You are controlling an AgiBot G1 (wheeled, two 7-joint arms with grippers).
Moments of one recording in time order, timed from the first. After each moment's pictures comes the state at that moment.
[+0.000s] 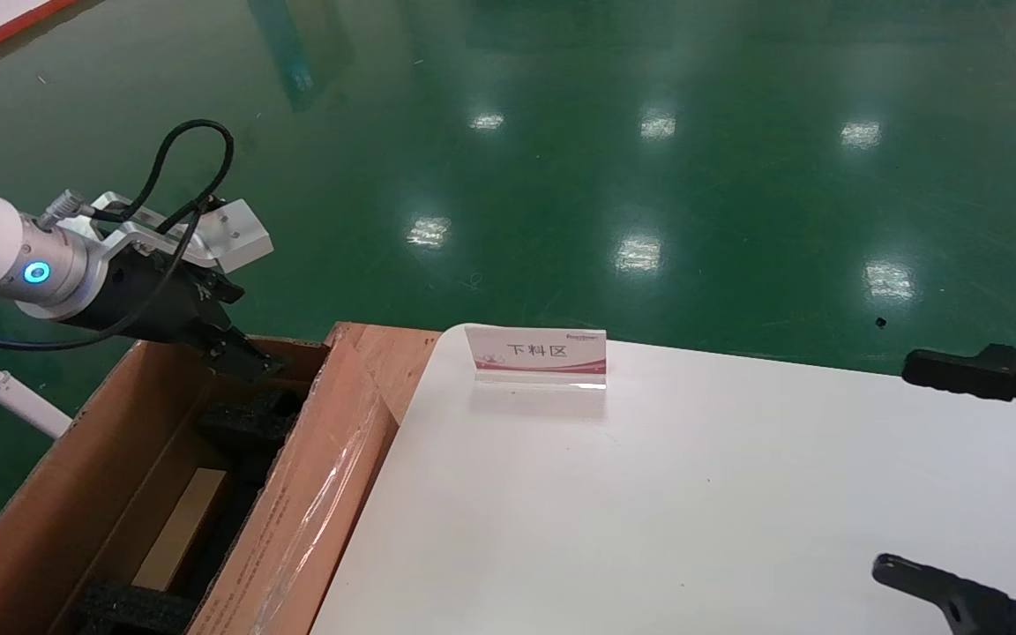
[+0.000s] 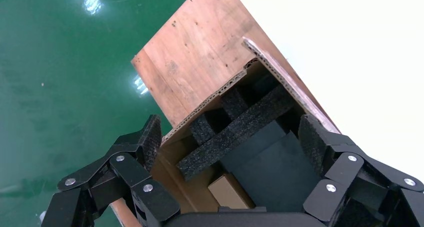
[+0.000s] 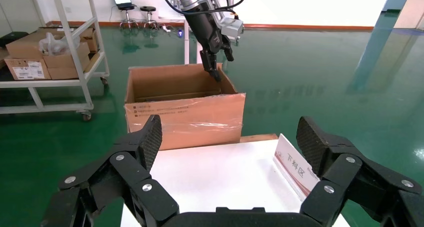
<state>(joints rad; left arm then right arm) -2.50 0.49 2.24 -1.36 1.43 0.92 -1.08 1.08 -0.60 -0.30 1.28 -0.71 -1.49 0.17</state>
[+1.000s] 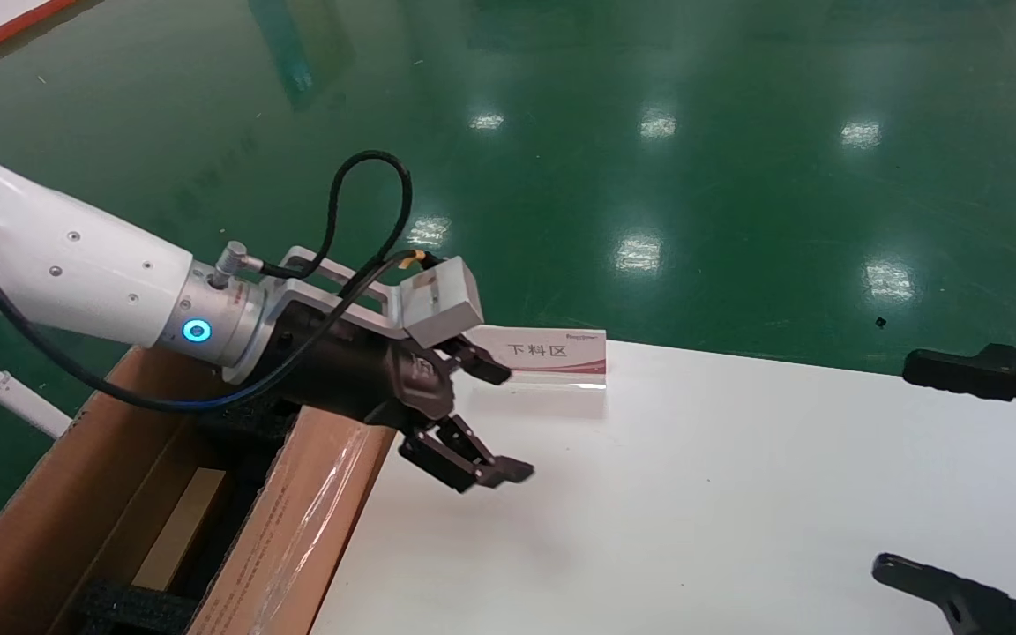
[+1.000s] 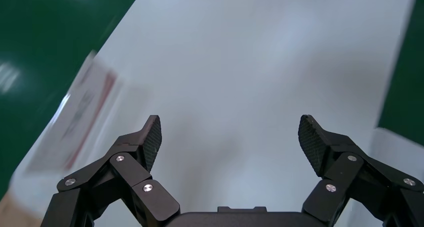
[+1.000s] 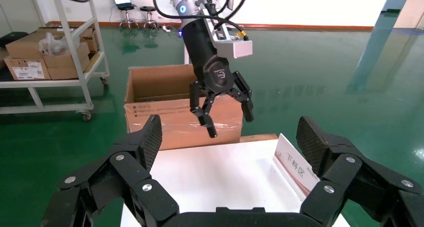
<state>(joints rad) -1.82 0.55 1.30 -1.32 1.09 1.19 -0.65 1.08 -0.60 -0.31 1.28 -0.71 -1.49 0.17</state>
